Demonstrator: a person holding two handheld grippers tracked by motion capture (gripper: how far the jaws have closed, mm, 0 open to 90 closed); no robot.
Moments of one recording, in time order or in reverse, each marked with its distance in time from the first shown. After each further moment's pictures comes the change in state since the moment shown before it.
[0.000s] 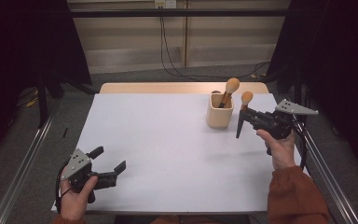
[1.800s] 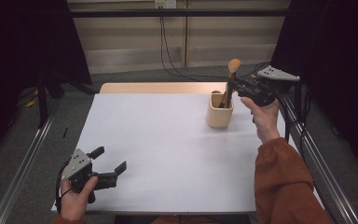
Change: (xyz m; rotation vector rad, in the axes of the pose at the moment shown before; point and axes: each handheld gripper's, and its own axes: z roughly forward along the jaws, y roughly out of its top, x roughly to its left) left arm -0.001 0.000 0.001 0.003 -0.011 0.006; right arm -0.009 0.066 0.065 -0.039 -0.106 -0.055
